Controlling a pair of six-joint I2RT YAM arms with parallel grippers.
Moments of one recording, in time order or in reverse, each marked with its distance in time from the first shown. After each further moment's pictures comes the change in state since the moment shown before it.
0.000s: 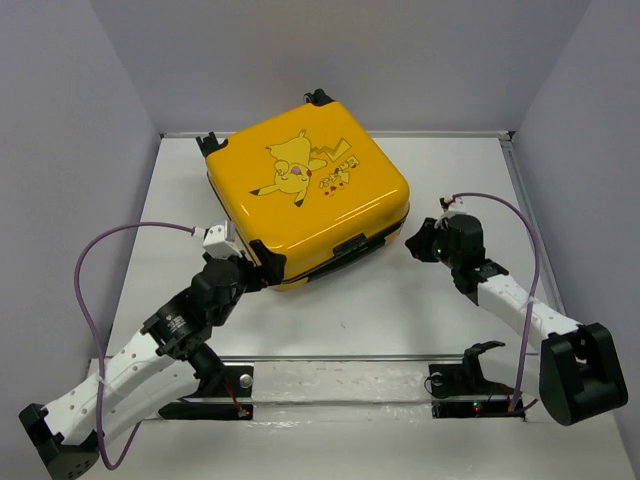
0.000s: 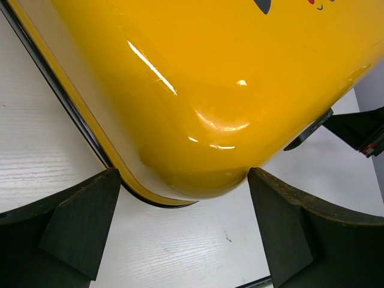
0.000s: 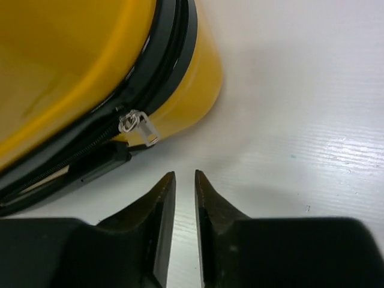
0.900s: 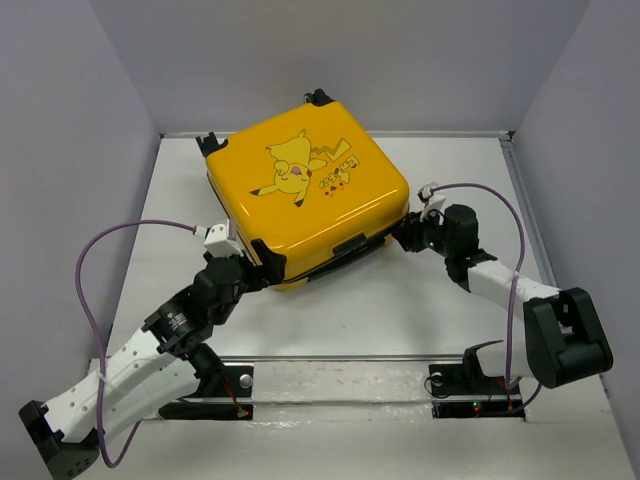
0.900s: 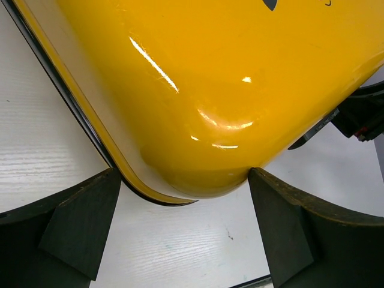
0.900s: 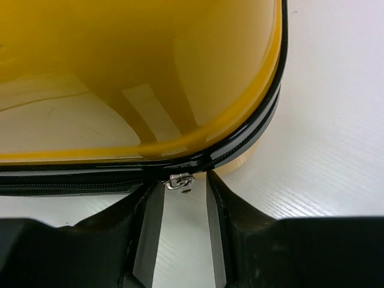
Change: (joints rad) left arm 0.000 0.027 0.023 -0.029 -0.010 -0.011; right arm -0.029 0.185 0.018 0.278 -0.209 -0.339
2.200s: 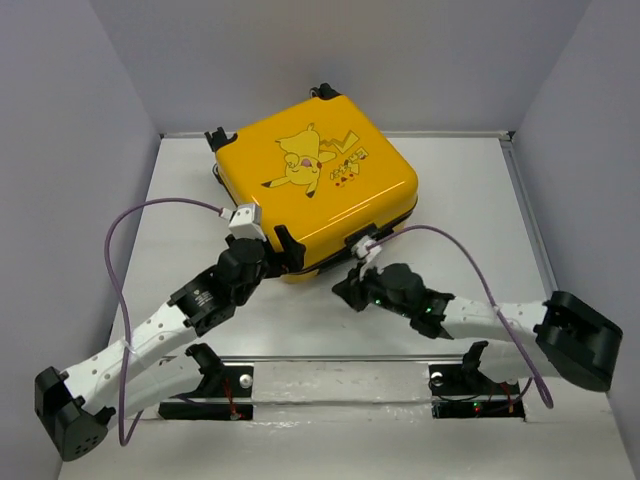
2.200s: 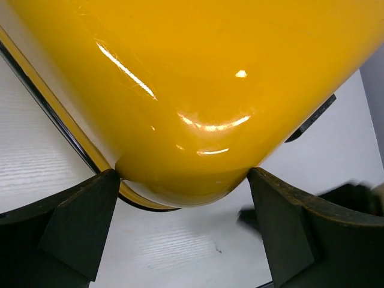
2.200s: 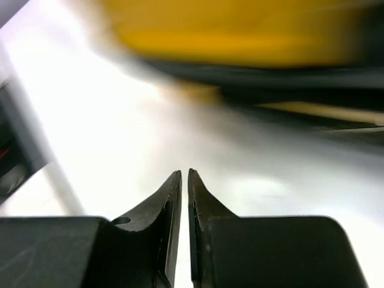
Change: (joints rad) left arm -0.004 0.219 0.060 0.136 0.040 0.037; right arm 0.642 -0.119 -0.146 0.129 0.341 0.227
